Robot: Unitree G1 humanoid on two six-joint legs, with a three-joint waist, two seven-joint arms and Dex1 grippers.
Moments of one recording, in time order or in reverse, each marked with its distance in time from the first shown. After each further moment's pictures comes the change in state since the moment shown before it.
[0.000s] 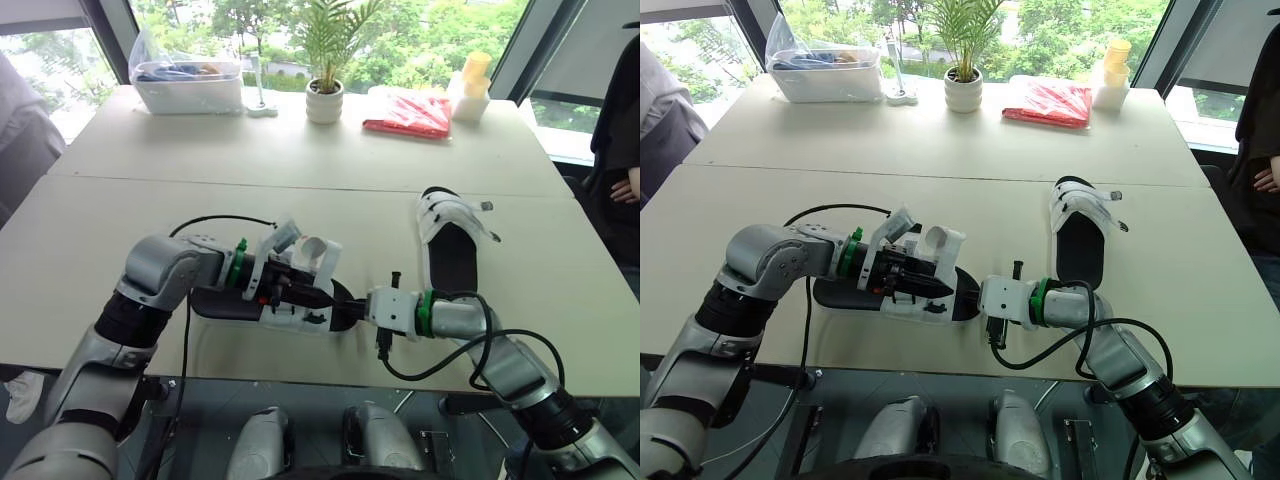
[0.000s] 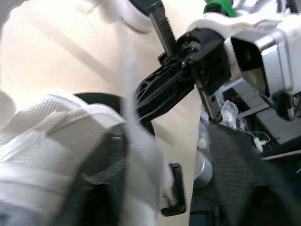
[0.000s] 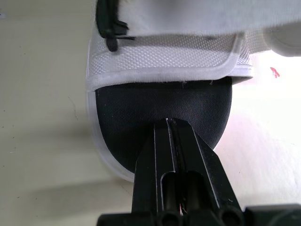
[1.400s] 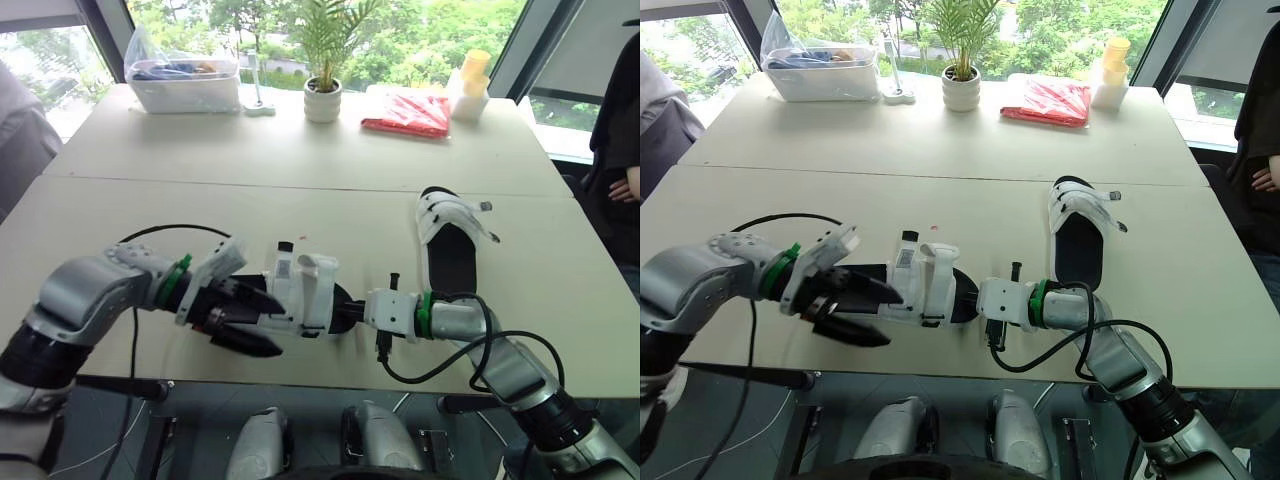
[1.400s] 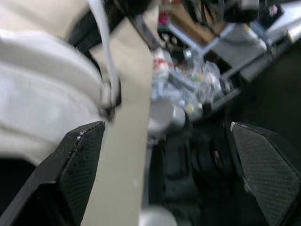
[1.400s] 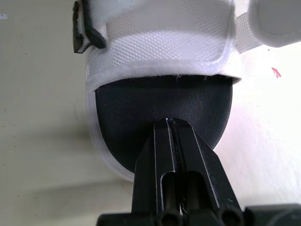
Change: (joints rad) left arm 0.266 0.407 0.052 -0.250 0.027 -0.281 -0.356; right arm 0.007 -0.002 0.004 -0.009 0.001 -0.008 0.005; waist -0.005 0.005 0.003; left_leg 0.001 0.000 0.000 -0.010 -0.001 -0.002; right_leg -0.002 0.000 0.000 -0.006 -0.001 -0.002
